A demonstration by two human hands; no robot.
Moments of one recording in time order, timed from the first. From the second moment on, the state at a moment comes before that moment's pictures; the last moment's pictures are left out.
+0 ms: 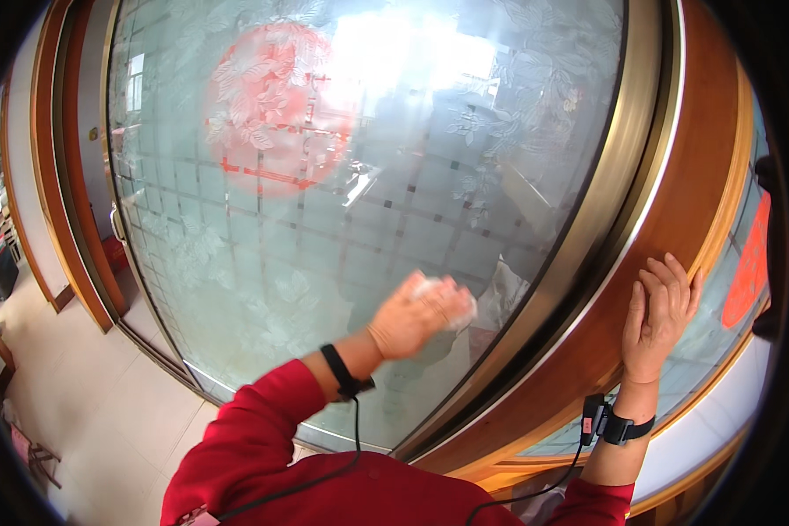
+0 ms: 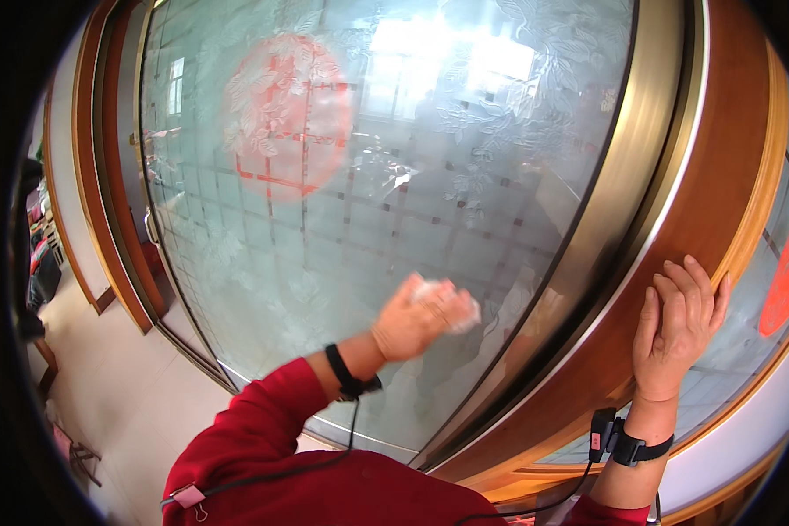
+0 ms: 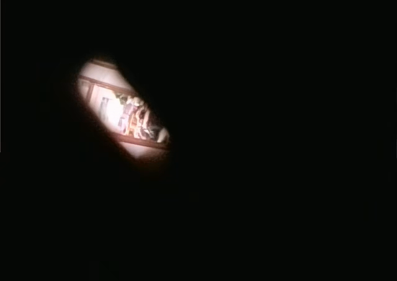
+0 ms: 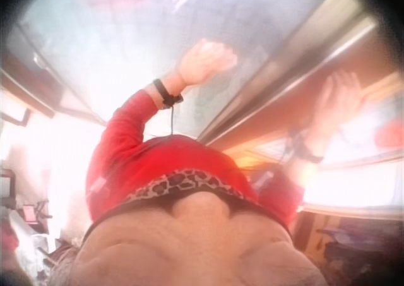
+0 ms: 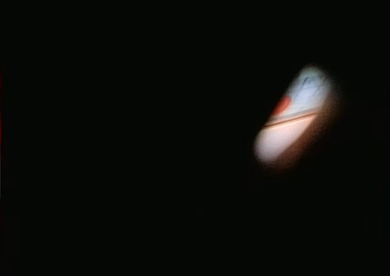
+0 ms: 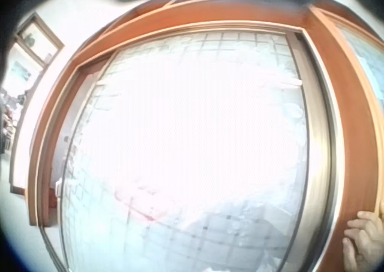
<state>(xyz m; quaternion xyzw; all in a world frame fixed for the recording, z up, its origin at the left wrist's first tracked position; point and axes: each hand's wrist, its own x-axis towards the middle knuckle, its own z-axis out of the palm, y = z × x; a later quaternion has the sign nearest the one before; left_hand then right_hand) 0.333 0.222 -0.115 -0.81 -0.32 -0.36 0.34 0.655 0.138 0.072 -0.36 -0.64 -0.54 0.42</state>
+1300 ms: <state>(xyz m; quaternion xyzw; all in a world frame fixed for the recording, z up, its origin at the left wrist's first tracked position) 0.360 0.278 0.416 -0.53 -0.20 -0.61 0.55 0.655 0.135 0.071 -0.34 -0.67 -0.47 0.46</state>
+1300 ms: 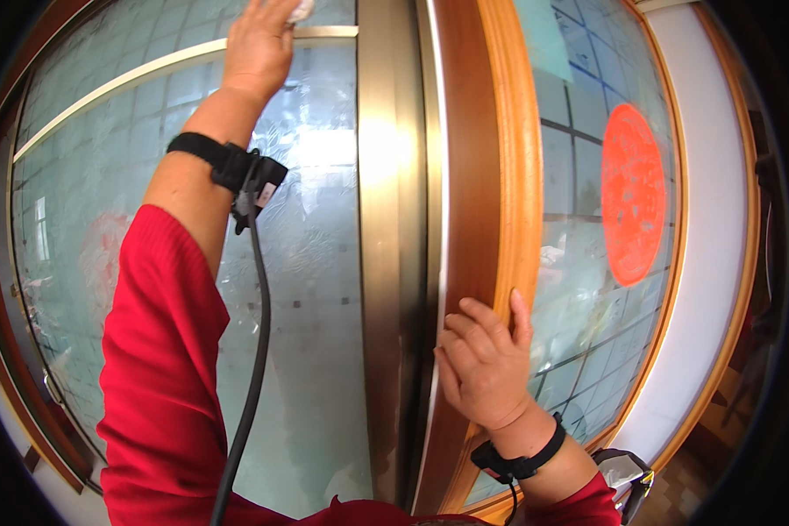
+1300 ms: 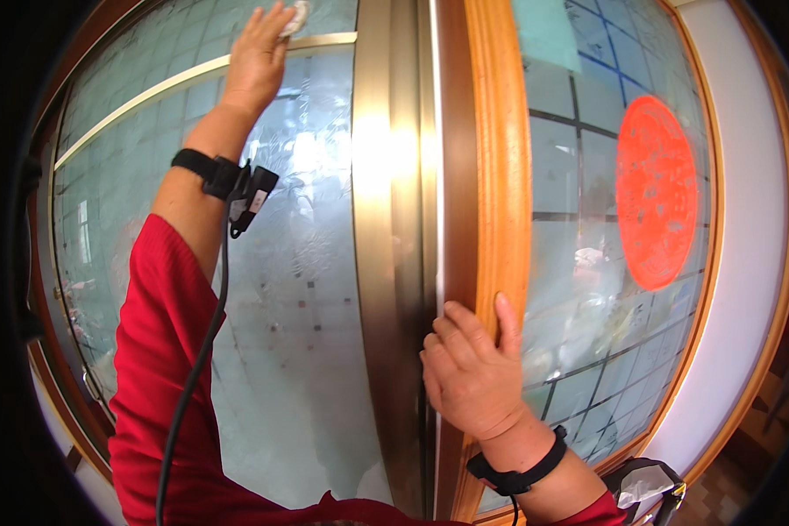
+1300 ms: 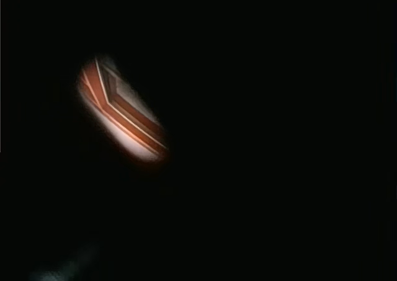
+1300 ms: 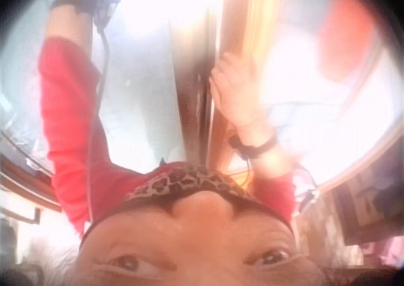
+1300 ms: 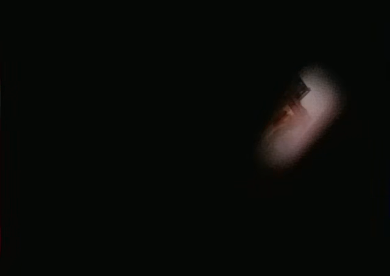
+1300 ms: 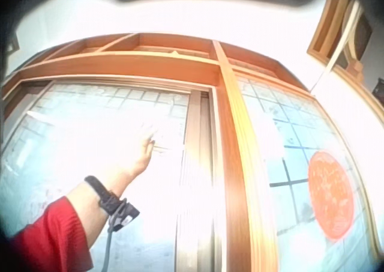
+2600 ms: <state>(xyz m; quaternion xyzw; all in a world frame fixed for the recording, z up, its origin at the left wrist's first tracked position) 0.485 0.285 0.328 -0.63 -0.16 -0.53 0.55 0.666 0.140 0.066 -0.30 -0.69 -0.46 0.47</state>
